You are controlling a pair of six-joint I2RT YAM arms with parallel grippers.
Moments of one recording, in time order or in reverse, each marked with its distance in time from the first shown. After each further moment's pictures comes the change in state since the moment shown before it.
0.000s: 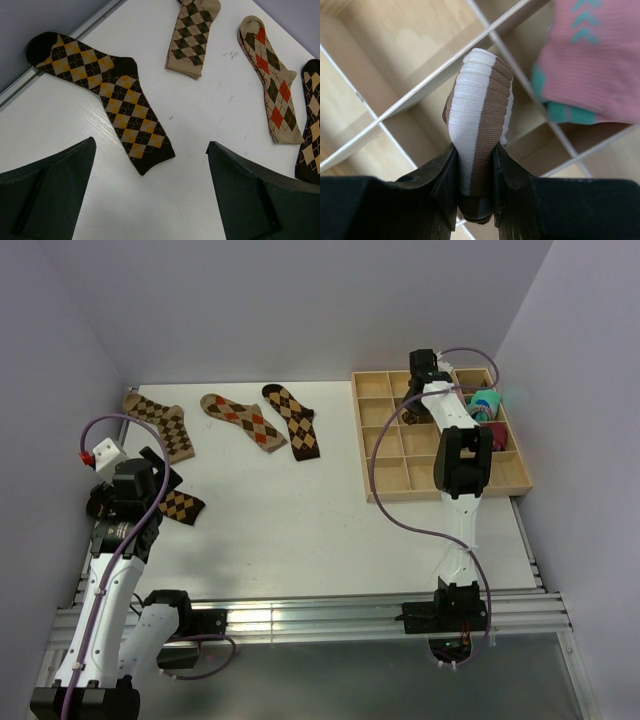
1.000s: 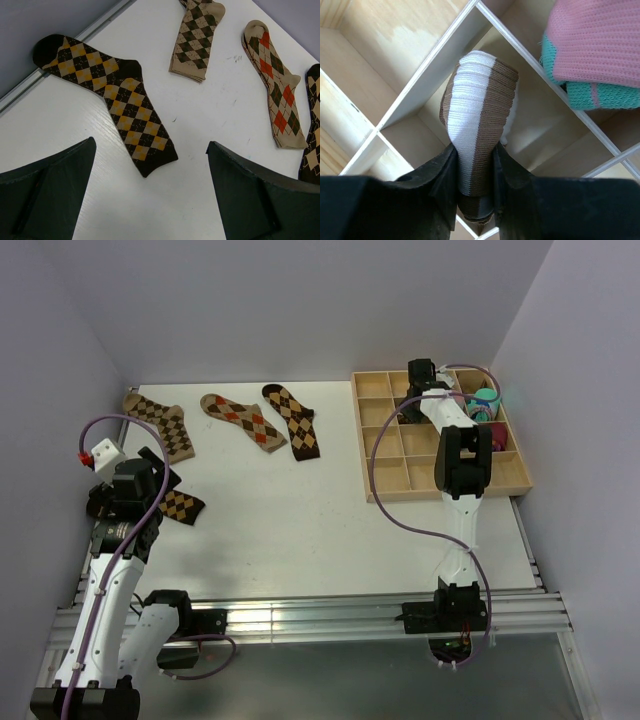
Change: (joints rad) left arm 0.000 -0.001 0.000 0.000 -0.023 0.000; right arm -0.005 -0.011 -0.129 0.118 -0.064 0.228
